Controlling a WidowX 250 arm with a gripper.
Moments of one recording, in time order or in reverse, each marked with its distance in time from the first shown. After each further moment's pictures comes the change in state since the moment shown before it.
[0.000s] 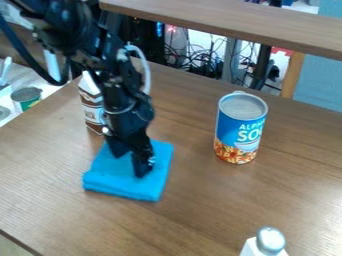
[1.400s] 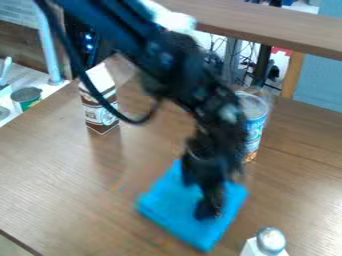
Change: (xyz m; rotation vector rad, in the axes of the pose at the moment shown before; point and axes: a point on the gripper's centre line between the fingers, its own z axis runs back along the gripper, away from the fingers) arm 0.012 -0.199 0.008 0.105 -0.043 -0.690
